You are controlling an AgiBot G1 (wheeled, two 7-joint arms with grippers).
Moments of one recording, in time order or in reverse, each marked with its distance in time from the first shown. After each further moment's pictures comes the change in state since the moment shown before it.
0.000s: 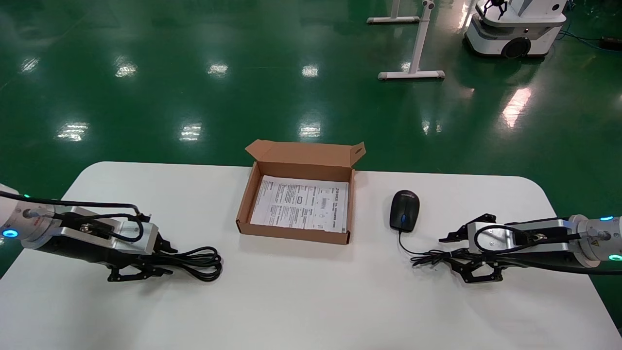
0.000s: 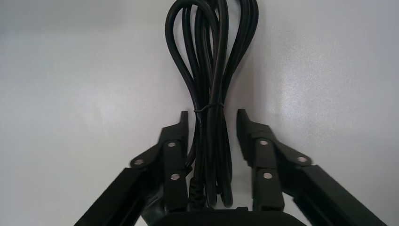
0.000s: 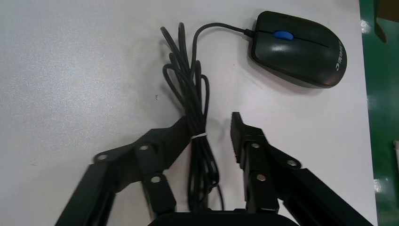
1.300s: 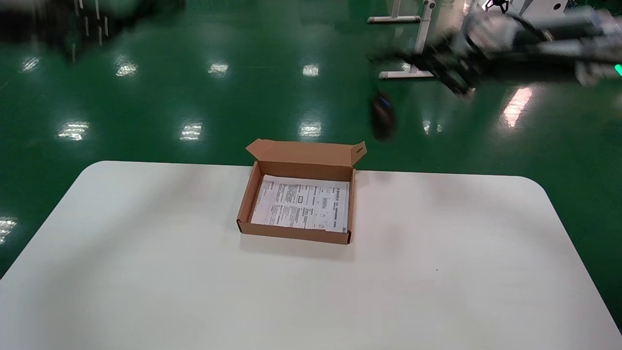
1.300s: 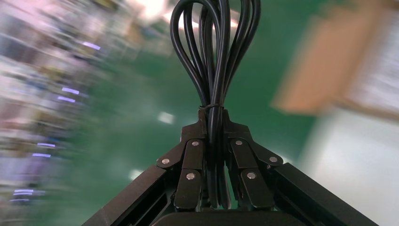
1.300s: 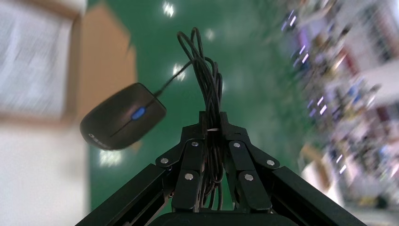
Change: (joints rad) left arm -0.353 -0.089 -0.188 -0.076 -0.246 -0.133 -0.143; right arm 0.308 -0.107 0.093 0.108 0.128 0.097 0.095
